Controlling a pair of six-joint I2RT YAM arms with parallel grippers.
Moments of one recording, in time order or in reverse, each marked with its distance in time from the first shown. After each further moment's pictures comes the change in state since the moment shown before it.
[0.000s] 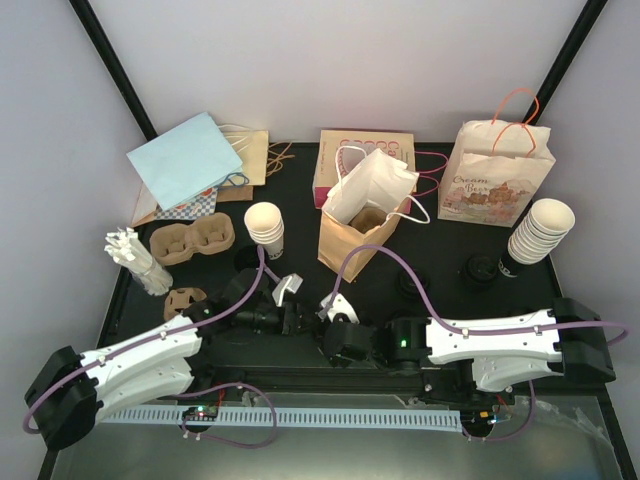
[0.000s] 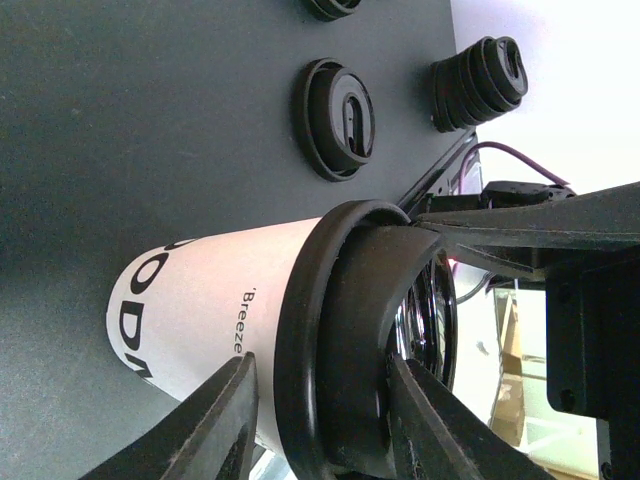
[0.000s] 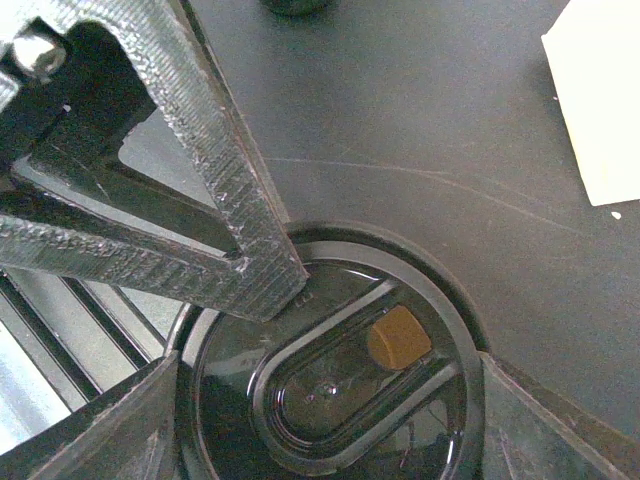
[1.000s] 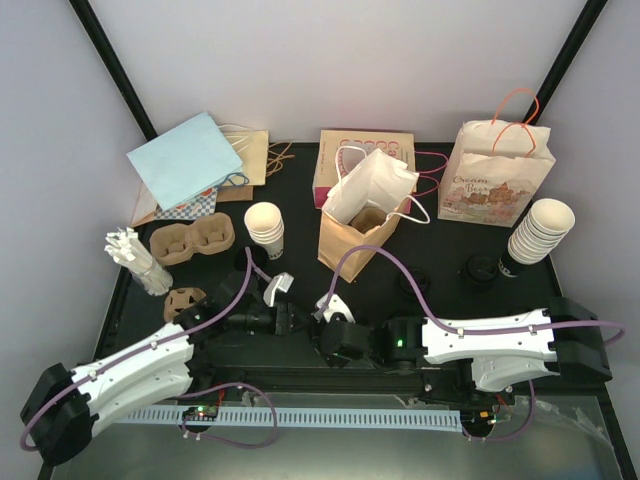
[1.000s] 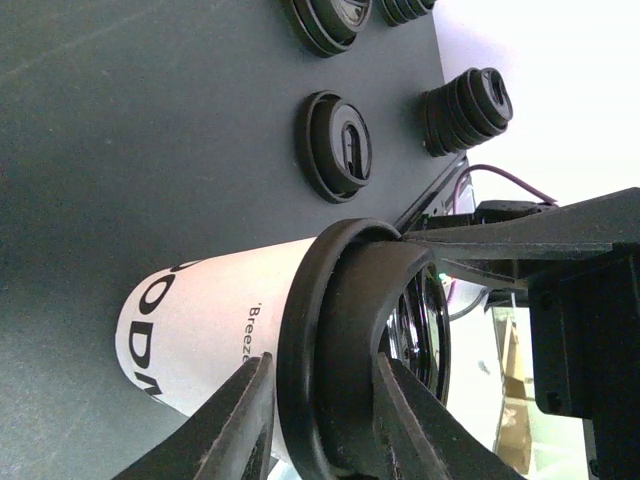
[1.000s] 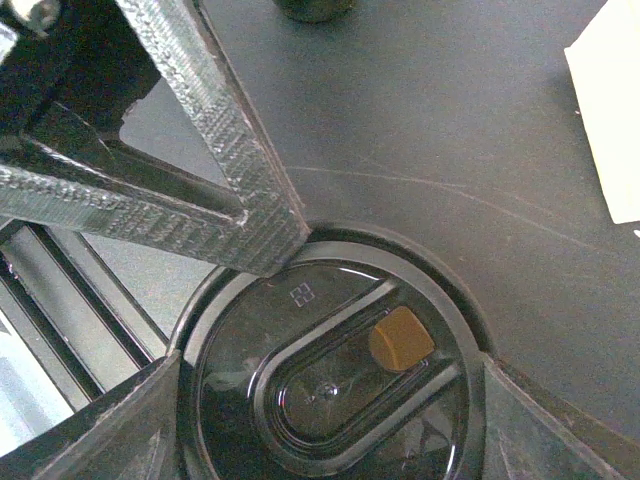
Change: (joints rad) left arm 0.048 -0.110 -0.056 -0.018 -0.025 0.015; right arm -0.004 0.028 0.000 0.040 -0.018 -0.030
